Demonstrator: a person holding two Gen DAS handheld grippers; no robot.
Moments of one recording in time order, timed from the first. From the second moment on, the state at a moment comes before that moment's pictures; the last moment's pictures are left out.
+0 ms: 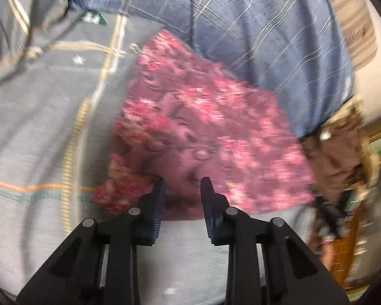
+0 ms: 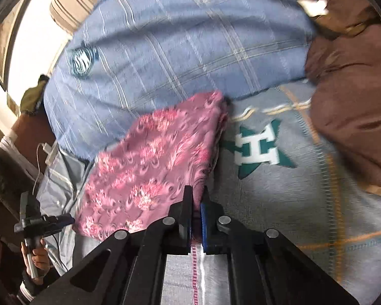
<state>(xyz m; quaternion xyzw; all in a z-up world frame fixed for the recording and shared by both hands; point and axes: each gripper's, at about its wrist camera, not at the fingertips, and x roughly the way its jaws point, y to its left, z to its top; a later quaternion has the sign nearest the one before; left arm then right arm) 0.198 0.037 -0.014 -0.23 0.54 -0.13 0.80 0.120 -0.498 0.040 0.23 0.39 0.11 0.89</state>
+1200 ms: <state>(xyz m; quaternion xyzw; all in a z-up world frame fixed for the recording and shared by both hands) 0.398 0.065 -0.055 -0.24 0.54 -0.07 0.81 0.327 -0.505 -0.002 0.30 0.41 0.03 0.86</state>
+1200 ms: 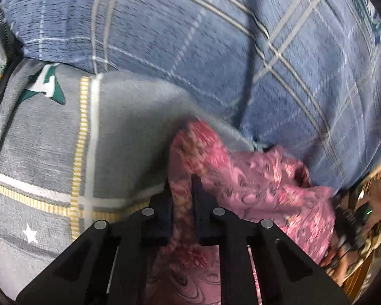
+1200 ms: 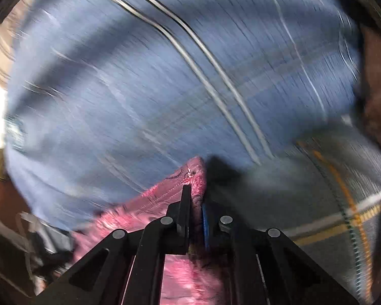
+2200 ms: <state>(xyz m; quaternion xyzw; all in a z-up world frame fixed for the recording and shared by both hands) 0.431 0.080 -0.050 -0.21 0.53 -0.04 0.82 0.351 -0.505 -0.006 0.29 0.41 0.00 0.86</state>
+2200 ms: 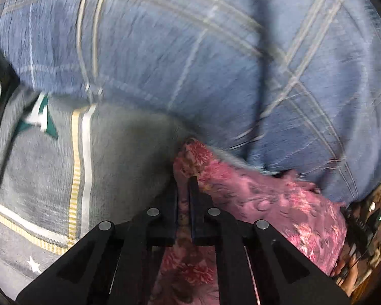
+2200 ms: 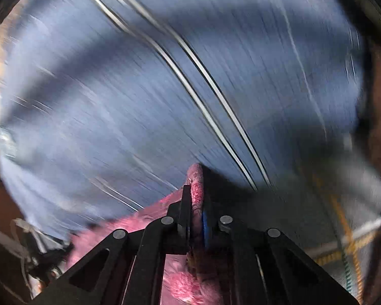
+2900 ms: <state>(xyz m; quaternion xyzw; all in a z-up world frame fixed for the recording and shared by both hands) 0.335 0.027 -0.004 -0.09 0.49 -0.10 0.86 0.253 -0.431 0.014 0.24 0.38 0.04 0.89</state>
